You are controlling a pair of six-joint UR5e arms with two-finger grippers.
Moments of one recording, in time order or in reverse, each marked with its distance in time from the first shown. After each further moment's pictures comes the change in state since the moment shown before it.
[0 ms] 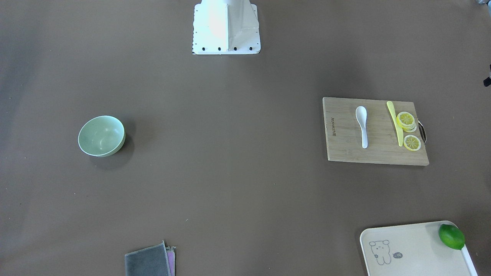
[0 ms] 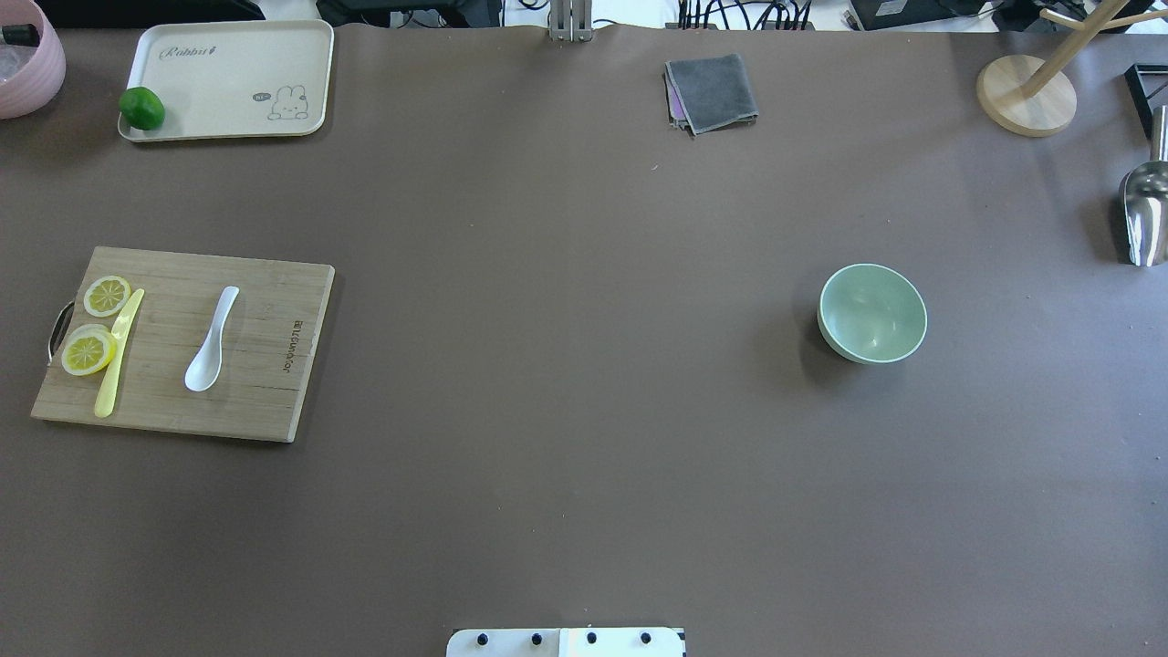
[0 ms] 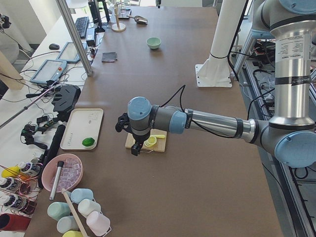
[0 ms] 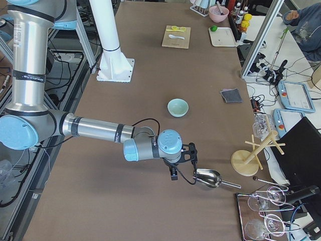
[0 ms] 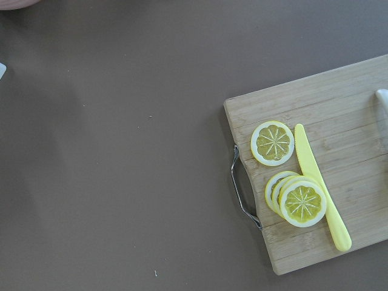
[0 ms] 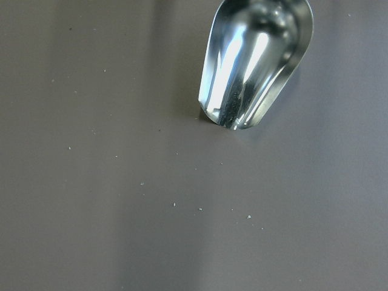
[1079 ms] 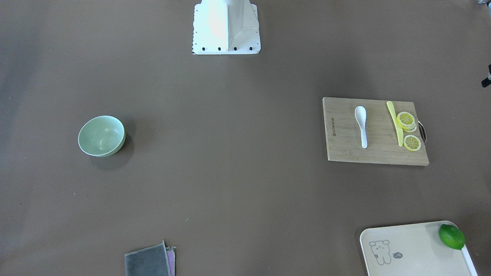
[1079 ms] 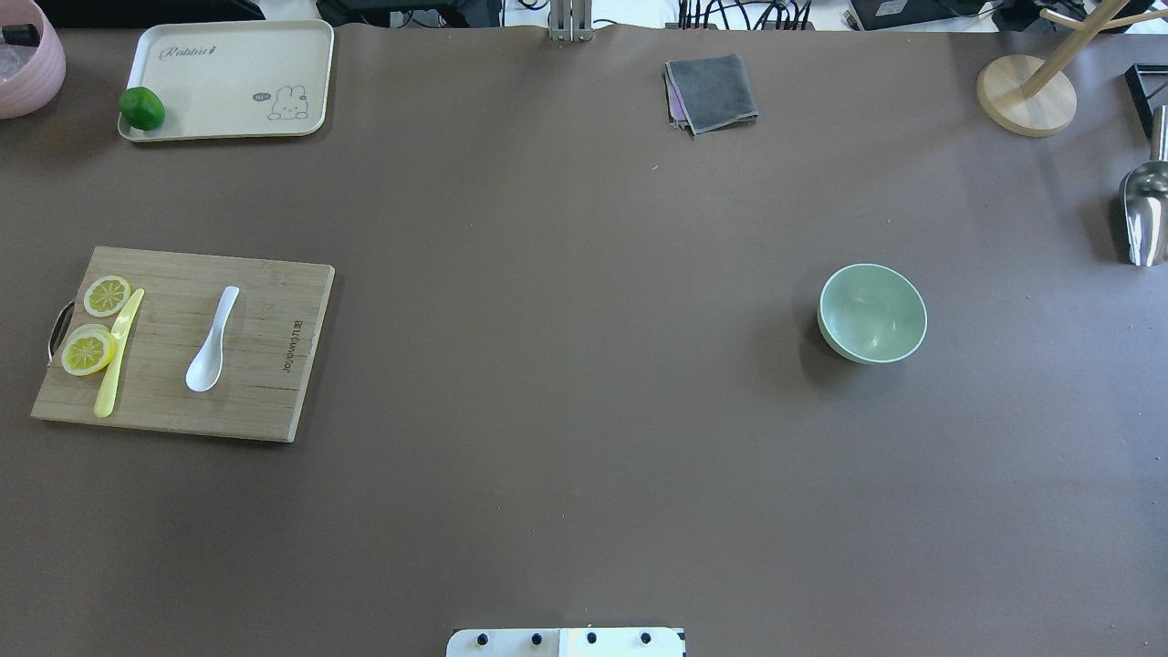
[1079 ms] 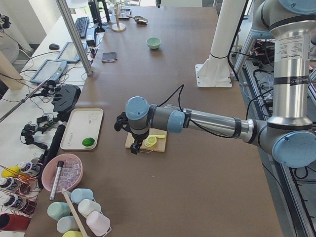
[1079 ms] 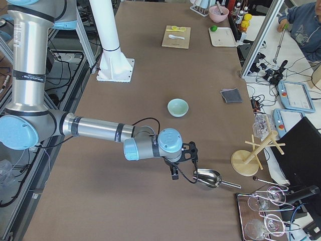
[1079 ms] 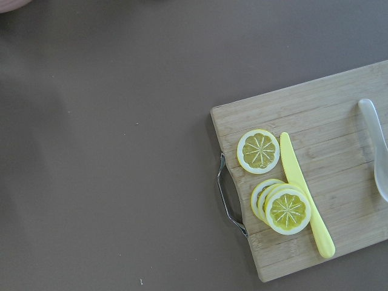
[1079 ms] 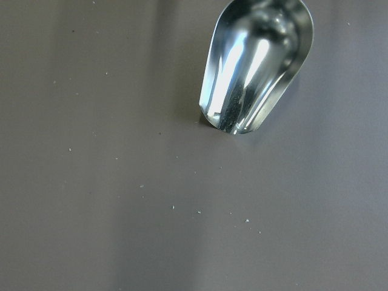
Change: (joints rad) left arm 0.002 -0.014 0.010 0.015 -0.029 -0.003; right arm 0.000 0.001 0.007 0.002 -0.013 -0.010
